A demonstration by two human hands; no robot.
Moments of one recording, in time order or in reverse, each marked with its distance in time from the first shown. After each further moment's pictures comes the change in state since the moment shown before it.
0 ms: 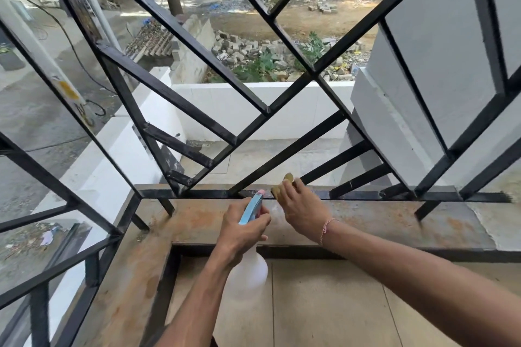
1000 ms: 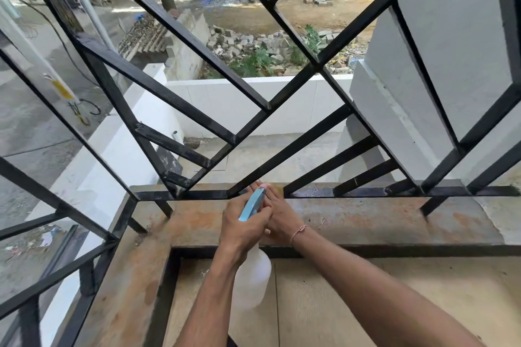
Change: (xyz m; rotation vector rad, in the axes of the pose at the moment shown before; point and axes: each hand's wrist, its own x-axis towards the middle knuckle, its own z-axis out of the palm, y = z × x) left_hand 0.019 -0.013 0.003 -0.094 0.062 0.002; right_hand 0.060 -0.065 0.038 0.629 0.185 0.034
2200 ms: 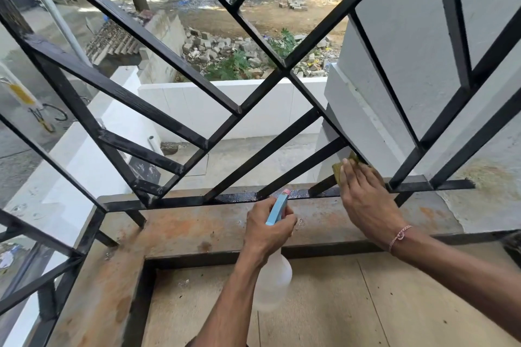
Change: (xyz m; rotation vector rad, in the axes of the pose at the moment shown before) left_hand -0.004 0.013 0.075 0.136 -0.205 0.108; right_hand -0.159 0.123 -0.099 -0.533 -0.168 0.376
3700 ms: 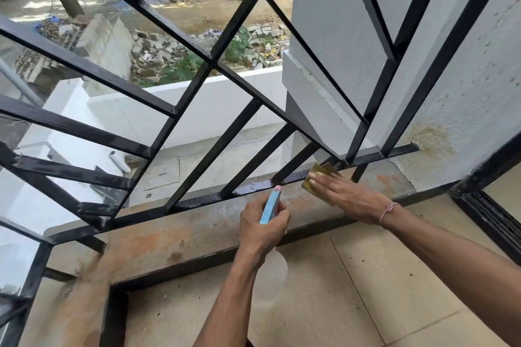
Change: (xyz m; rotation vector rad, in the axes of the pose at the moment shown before) left_hand -0.010 0.015 0.047 0.006 -0.089 -0.017; right_hand -0.039 0.040 0.081 0.370 -0.081 -0.207
